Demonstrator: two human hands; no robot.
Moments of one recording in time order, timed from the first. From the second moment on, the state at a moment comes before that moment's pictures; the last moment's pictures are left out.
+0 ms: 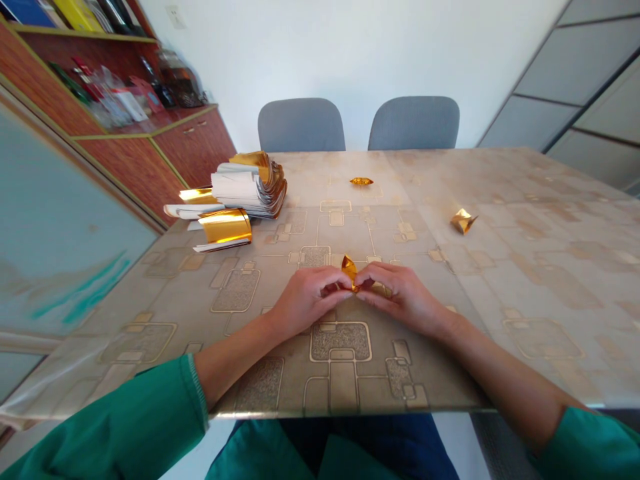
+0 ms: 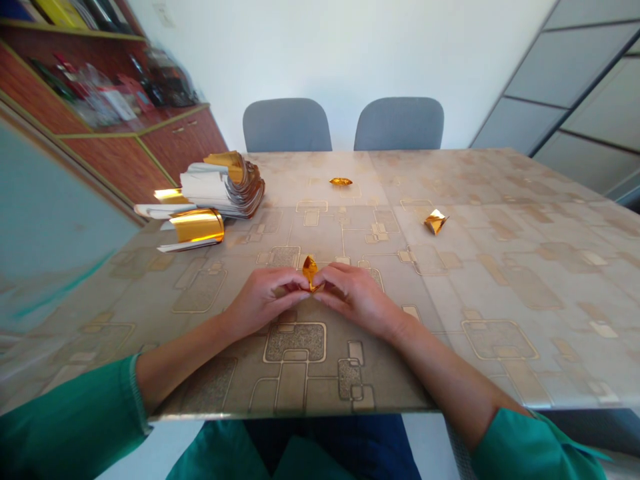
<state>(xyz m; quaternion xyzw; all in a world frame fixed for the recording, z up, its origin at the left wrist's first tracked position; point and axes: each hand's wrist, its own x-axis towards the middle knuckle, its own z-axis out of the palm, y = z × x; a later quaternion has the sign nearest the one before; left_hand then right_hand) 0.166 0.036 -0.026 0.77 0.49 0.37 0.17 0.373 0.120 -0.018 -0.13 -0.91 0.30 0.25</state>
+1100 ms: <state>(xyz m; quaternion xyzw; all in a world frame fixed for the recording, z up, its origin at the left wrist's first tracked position) 0.164 0.035 -0.029 0.74 0.50 0.40 0.19 0.375 0.125 -0.022 -0.13 -0.91 0.28 0.27</state>
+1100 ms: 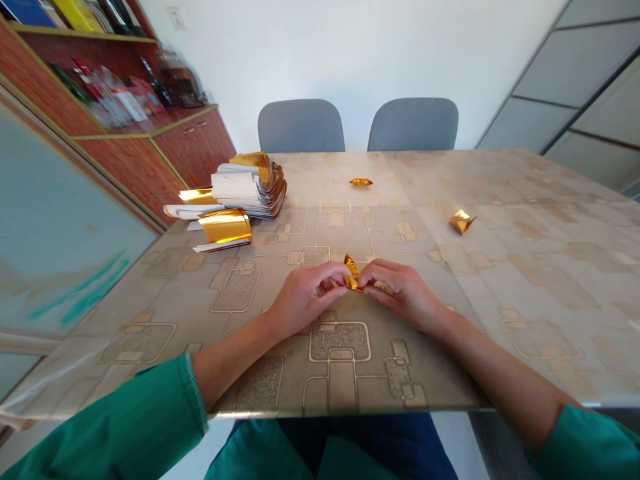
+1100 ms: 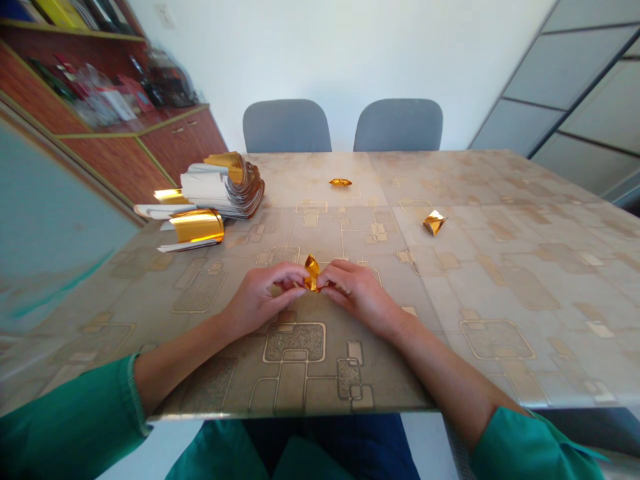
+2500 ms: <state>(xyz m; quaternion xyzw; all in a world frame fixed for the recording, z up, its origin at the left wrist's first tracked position) 0.176 0.021 -0.025 0.79 0.53 0.29 -0.09 0.369 0.117 -0.018 -0.21 -0.94 0.09 0.27</state>
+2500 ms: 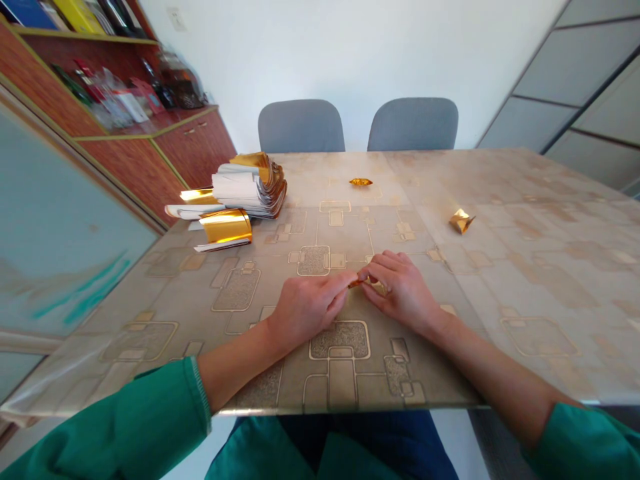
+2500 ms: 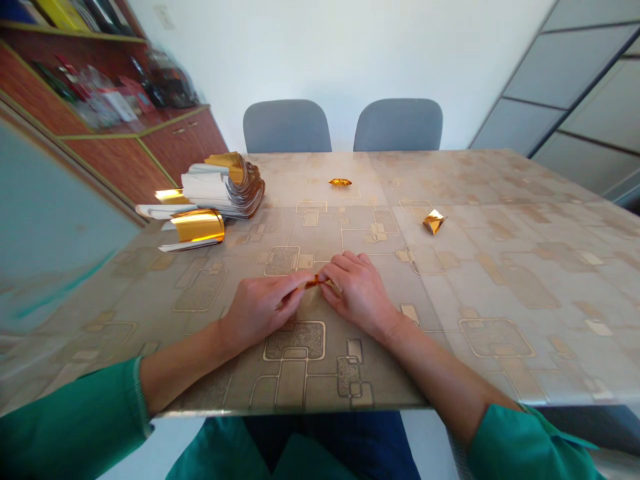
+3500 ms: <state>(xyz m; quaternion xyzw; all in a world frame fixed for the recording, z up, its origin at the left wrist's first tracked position) 0.169 0.031 -0.024 0.79 0.52 0.32 0.12 0.374 0.124 -0.018 -0.12 -0.92 0.26 0.26</state>
